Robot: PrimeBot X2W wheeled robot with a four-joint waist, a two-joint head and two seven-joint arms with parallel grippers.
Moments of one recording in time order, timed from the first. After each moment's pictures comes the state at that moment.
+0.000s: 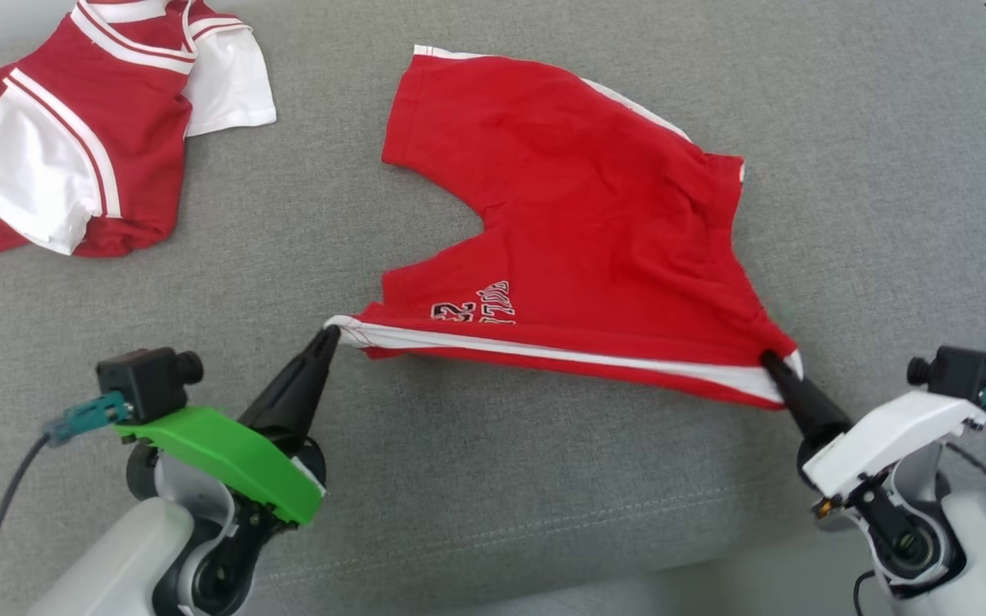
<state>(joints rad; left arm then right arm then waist) -0.33 0.44 -0.73 0.00 -1.23 0.09 -0.15 -0.08 -0.19 0.17 0.20 0.94 0.06 0.19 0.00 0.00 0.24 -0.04</state>
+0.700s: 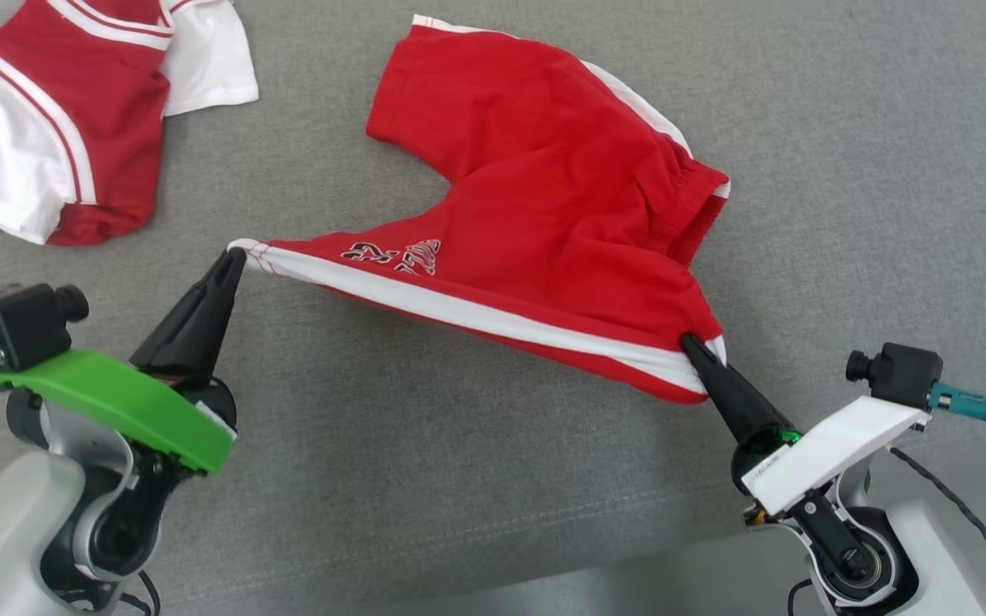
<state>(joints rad) -0.35 0.58 -0.62 -0.15 -1.21 0.12 -0.12 -0.01 -0.10 0.26 -0.02 0.97 0.08 0.18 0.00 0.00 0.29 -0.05</state>
